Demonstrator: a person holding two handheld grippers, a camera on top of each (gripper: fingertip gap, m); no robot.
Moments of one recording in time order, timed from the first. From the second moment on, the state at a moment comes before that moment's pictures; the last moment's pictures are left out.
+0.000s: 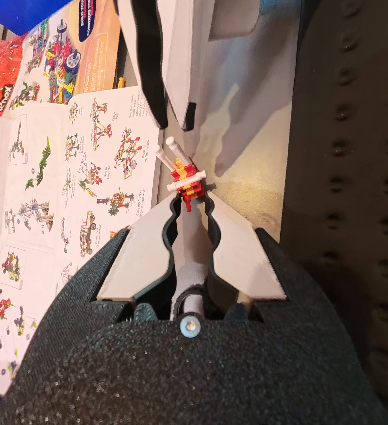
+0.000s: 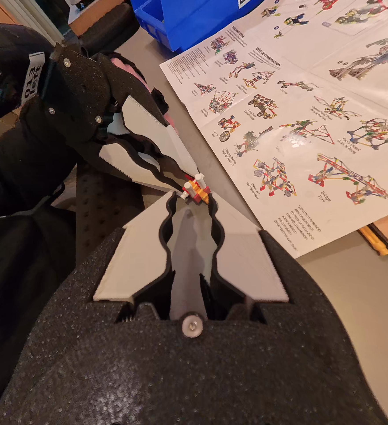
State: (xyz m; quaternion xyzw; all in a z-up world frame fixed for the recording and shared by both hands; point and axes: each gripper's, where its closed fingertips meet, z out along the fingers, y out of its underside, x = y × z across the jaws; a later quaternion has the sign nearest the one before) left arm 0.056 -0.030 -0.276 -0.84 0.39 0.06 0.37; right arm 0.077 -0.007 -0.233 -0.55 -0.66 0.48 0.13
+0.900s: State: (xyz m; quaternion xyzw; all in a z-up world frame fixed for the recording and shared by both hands) left arm 0.063 -0.033 -0.272 -0.71 0.55 0.17 0.40; right arm 0.085 0.004 -0.245 -0.49 -0.72 0.46 0.16
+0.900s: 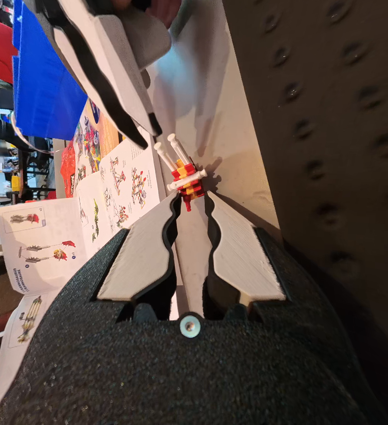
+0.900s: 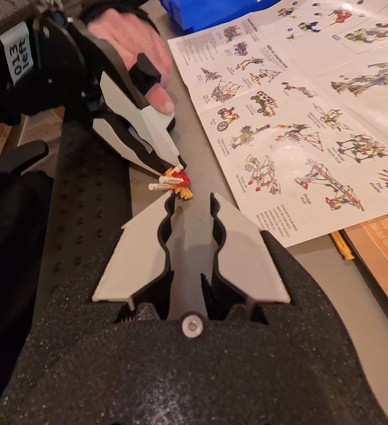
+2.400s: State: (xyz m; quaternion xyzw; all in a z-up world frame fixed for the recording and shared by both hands) left arm 0.057 -0.045 -0.263 -0.79 0.44 -0.04 0.42; right arm 0.067 -0.030 -0.276 -0.37 -0.84 0.36 0.19
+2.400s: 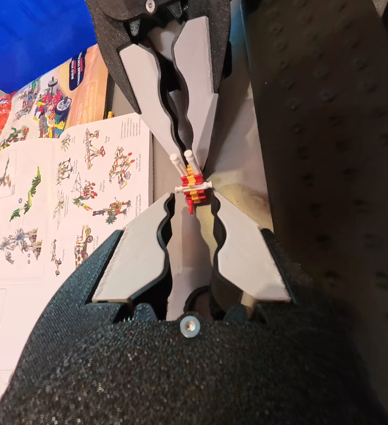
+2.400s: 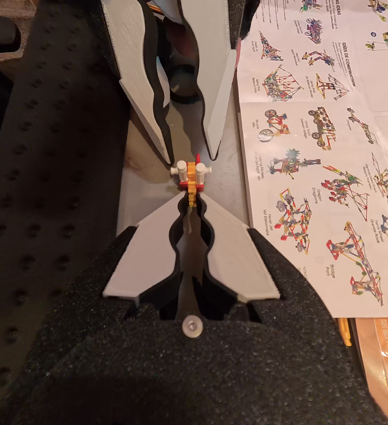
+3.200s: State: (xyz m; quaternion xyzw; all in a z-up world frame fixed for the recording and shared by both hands) left arm 0.059 -0.047 -0.274 -0.80 0.42 -0.02 0.42; right arm 0.069 -0.036 -0.275 -0.33 -0.85 0.35 0.22
